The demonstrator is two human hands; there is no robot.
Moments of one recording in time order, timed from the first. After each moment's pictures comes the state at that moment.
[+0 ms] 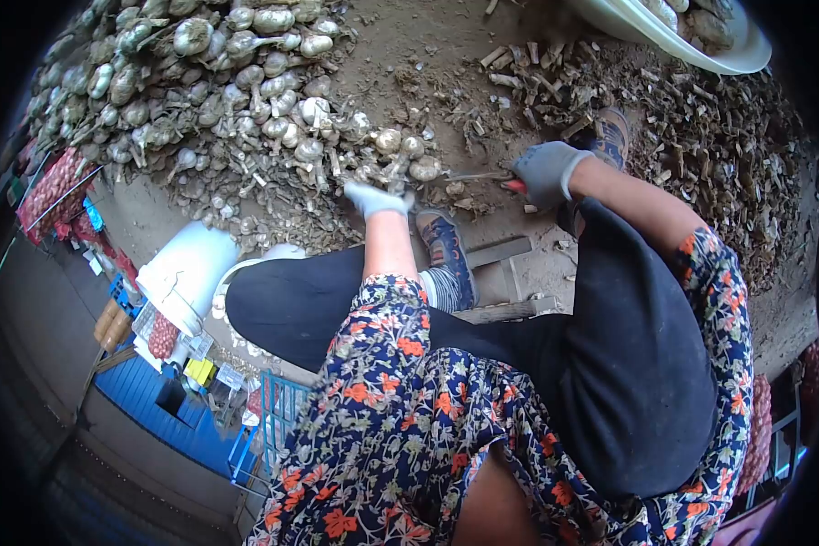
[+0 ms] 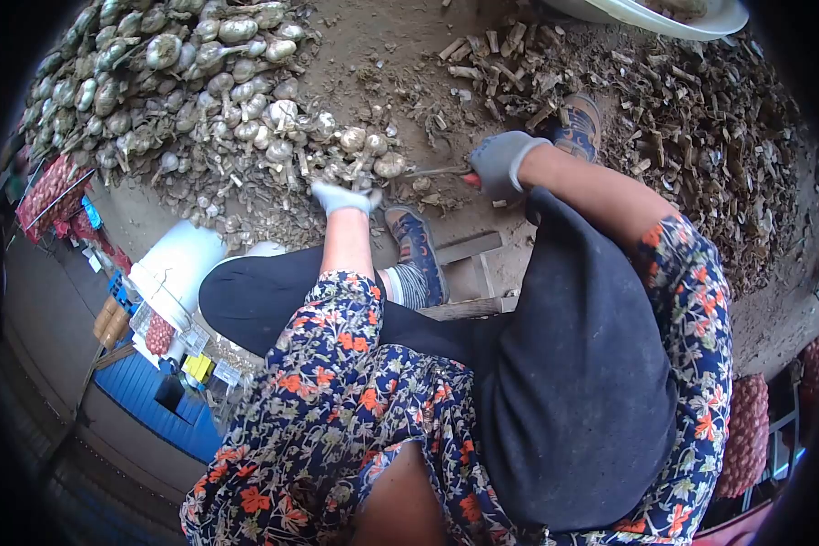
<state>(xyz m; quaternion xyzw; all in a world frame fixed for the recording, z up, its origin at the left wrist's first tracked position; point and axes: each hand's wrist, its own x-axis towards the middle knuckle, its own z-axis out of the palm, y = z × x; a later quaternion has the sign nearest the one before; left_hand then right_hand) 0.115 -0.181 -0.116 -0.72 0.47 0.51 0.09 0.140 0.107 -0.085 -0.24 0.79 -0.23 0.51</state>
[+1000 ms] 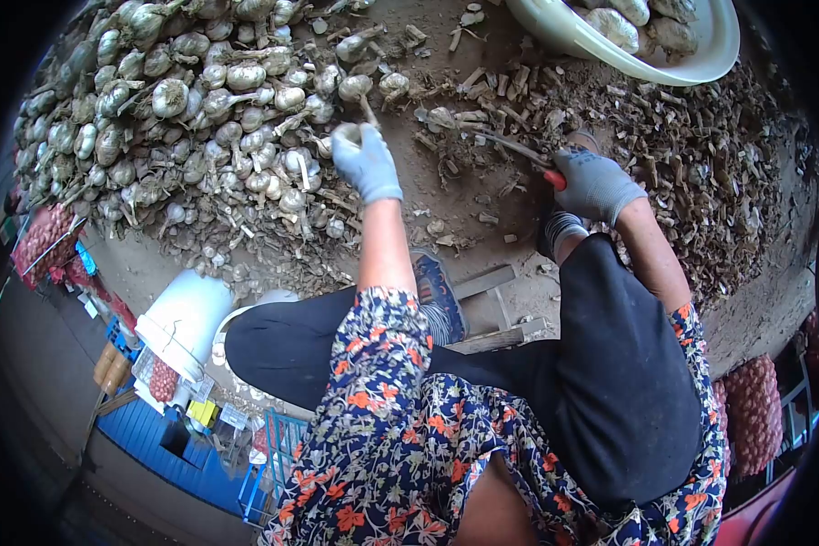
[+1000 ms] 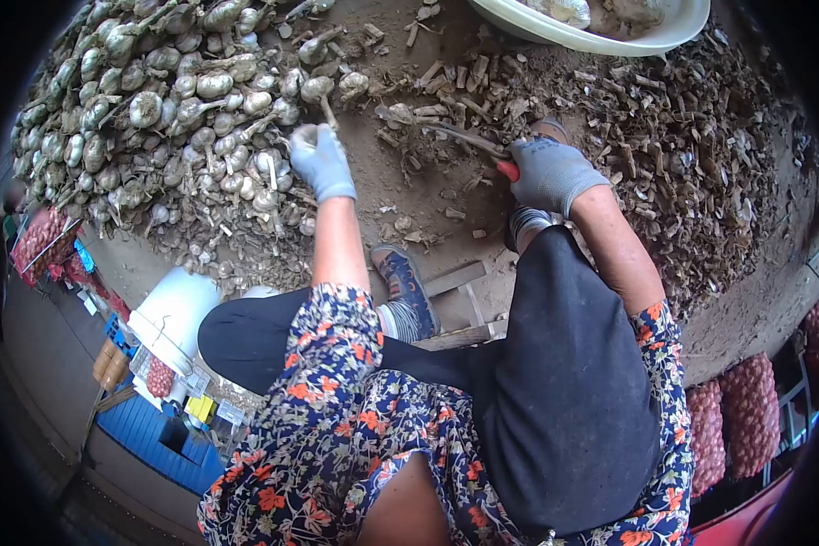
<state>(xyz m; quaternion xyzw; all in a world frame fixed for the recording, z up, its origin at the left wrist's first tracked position) 0.030 -0.081 -0.114 -0.25 0.79 0.55 0.06 0.149 0.190 -0.044 0.05 0.87 -0.27 0.41</state>
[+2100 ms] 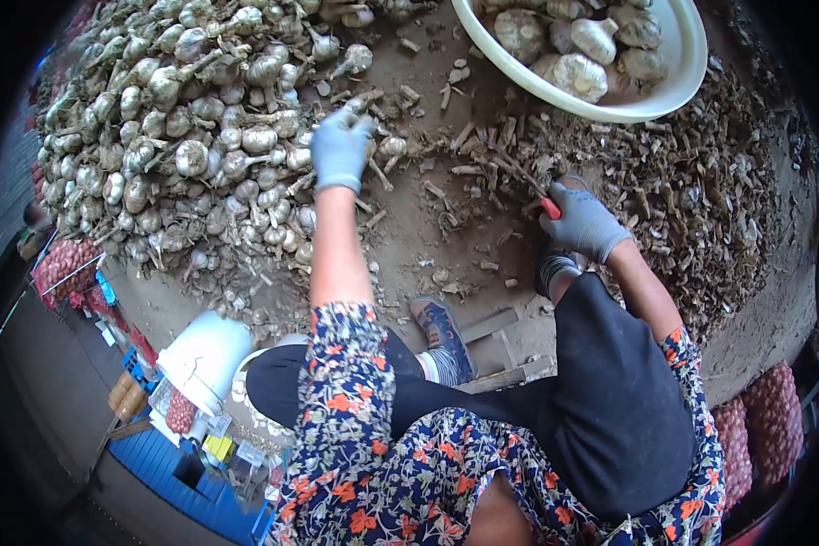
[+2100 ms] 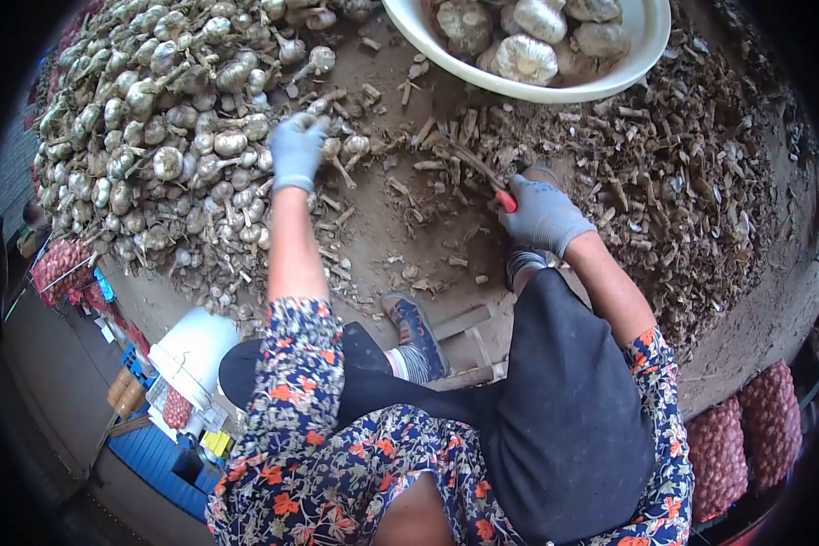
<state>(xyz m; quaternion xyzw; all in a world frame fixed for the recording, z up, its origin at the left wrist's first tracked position) -0.089 -0.056 -0.084 0.06 0.95 0.21 0.23 0.155 0.197 -0.062 0.19 0.82 -0.41 0.36</state>
